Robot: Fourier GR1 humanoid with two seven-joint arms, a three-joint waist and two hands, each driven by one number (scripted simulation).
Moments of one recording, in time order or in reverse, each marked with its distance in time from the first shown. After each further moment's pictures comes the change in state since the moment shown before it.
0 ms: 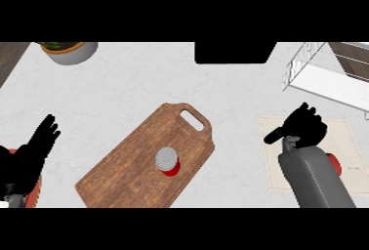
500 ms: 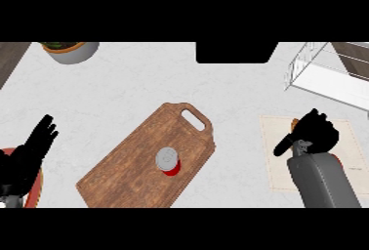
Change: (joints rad) left arm 0.006 -0.004 0.026 0.002 0.000 -0.030 -0.006; right arm 0.056 0.003 -0.065 -0.085 0.027 0.131 -0.015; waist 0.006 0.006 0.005
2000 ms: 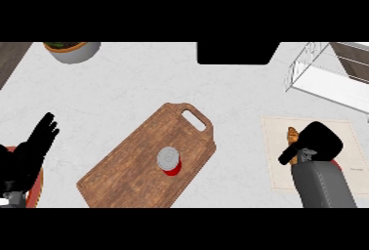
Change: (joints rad) left arm -0.027 -0.074 0.084 0.021 -0.093 -0.065 0.014; right arm 0.053 0.053 -0.113 0.044 0.131 0.000 -0.125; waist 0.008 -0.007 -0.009
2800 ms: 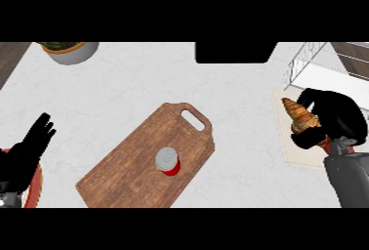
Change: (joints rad) left arm 0.004 -0.003 0.036 -0.005 -0.006 -0.027 0.016; right arm -0.033 -0.216 0.078 -0.239 -0.199 0.087 -0.619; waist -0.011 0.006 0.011
